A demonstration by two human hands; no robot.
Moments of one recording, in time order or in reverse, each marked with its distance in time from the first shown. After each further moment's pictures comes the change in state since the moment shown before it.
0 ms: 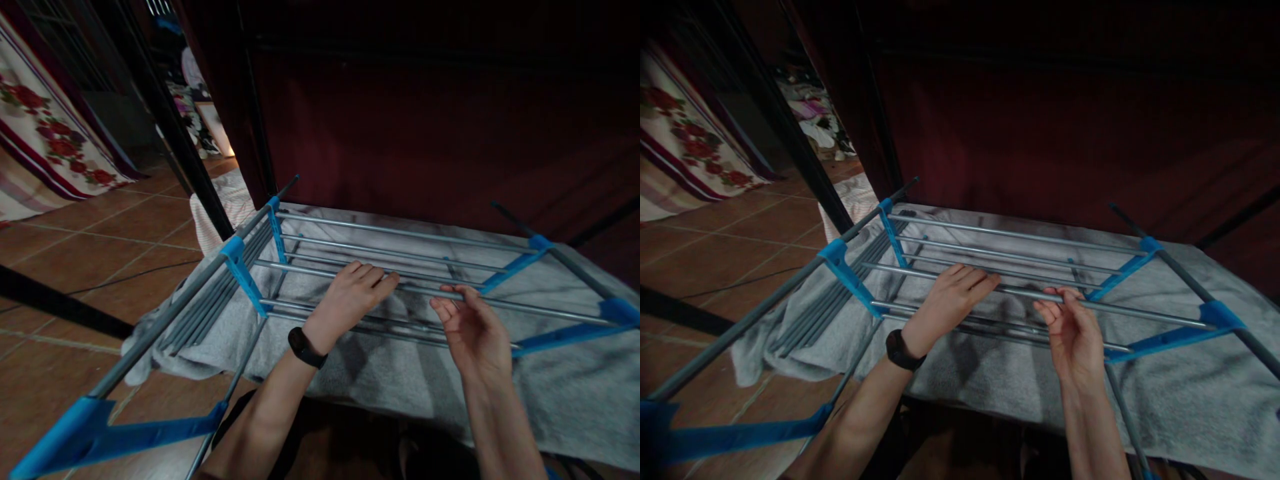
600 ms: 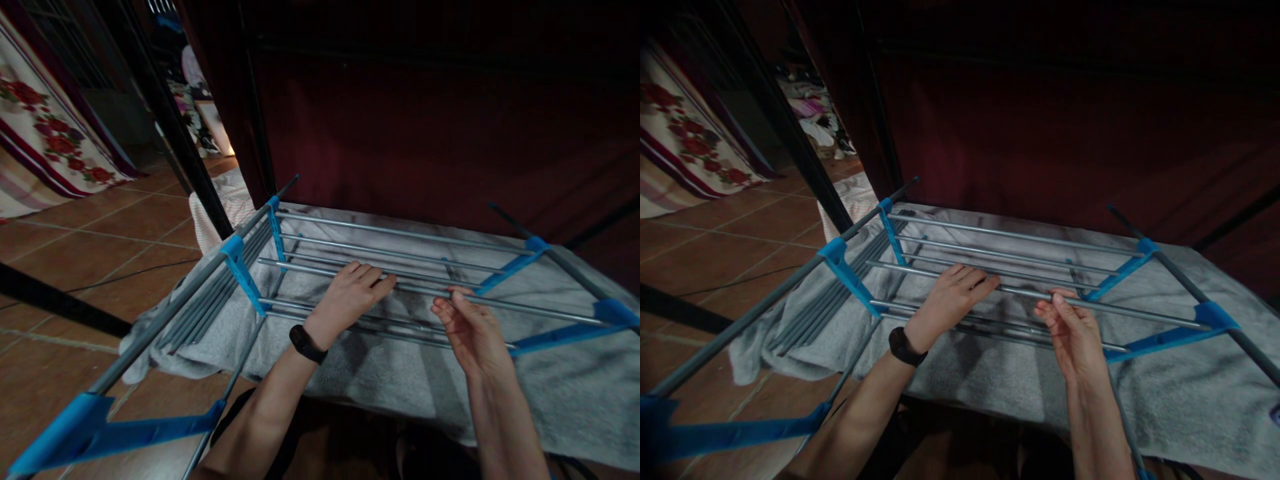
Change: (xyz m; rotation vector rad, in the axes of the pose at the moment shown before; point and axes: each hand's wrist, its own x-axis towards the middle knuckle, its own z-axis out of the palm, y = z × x) left_hand 0.000 -0.003 0.009 0.012 0.007 0.015; right_hand 0.006 0.000 -0.011 -0.104 0.013 0.067
